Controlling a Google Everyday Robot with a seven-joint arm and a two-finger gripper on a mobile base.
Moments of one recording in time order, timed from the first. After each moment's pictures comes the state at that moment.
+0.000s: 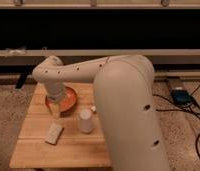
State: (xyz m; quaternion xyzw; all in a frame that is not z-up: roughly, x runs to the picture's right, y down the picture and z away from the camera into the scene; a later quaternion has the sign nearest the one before) arm -0.202 0.098 0.772 -0.36 0.04 0.10 0.93
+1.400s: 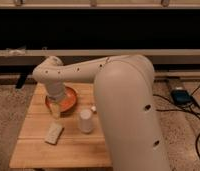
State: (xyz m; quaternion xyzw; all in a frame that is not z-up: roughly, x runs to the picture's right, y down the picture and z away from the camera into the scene) arm -0.197 0.097 0.771 -0.35 0.04 0.11 0.93
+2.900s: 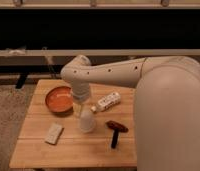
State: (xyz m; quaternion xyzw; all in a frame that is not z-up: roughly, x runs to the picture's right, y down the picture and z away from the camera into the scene) arm -0.076 0.099 0.756 -0.34 0.09 0.21 0.91
